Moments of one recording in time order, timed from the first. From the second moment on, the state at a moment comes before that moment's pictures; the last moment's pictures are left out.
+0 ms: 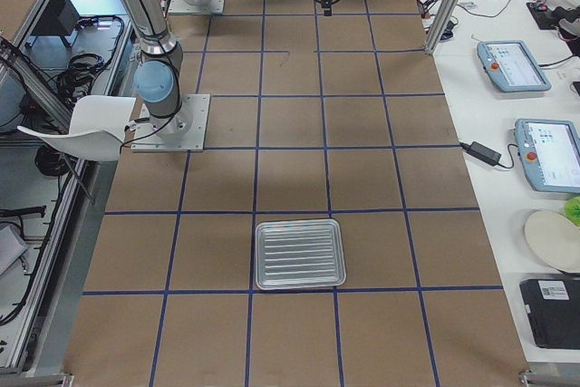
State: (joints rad) left arm -1.11 -1.98 -1.53 -1.39 1.55 0.79; right arm 1.60 -1.52 1.47 -1.67 -1.54 0.22
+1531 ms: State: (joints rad) left arm -0.86 -2.09 -1.65 -1.33 1.56 1.02; right arm 1.60 -1.52 1.47 -1.67 -1.55 0.21
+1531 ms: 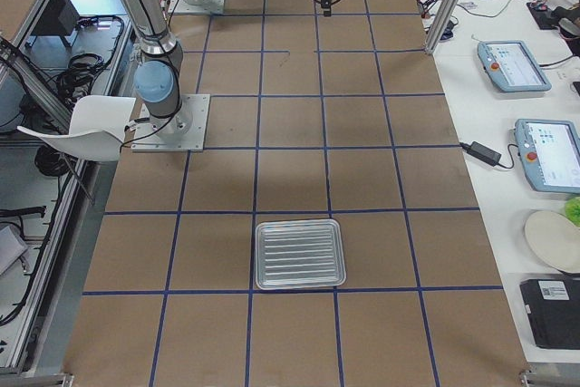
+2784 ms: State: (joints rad) left arm -0.86 -2.10 -1.68 -1.34 1.58 1.02; right arm 1.60 -1.52 1.47 -1.67 -1.56 0.20
